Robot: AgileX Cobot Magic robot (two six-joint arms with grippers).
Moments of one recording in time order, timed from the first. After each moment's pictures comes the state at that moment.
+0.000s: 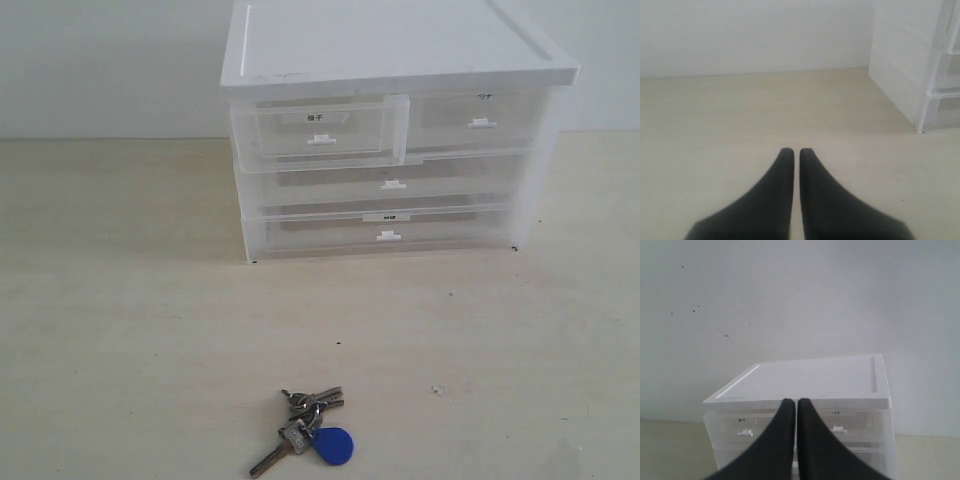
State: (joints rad) left arm 0.01 0.00 0.00 -0.04 0.29 0.08; right arm 0.32 0.24 -0.36 0.85 0.08 -0.68
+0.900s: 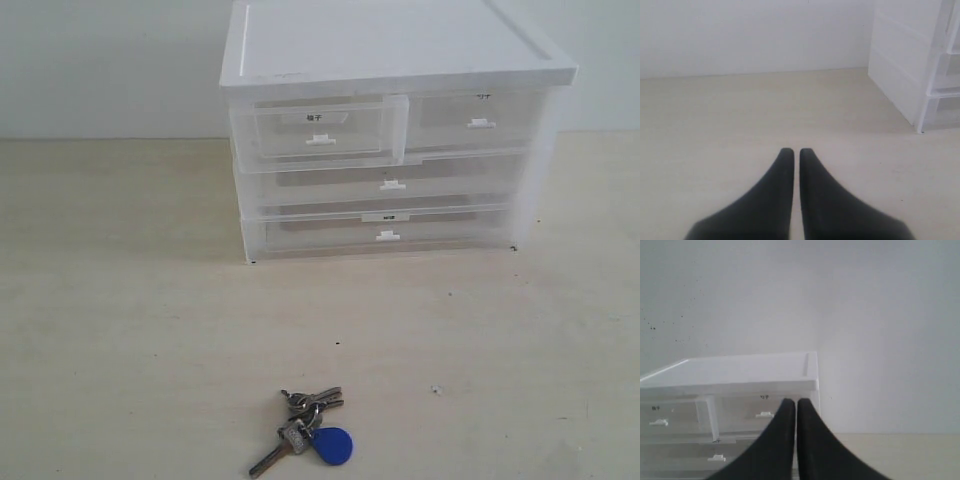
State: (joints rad) left arm 0.01 0.00 0.00 -0.04 0.29 0.08; right arm 0.32 0.23 -0.06 0.45 -0.33 -0.38
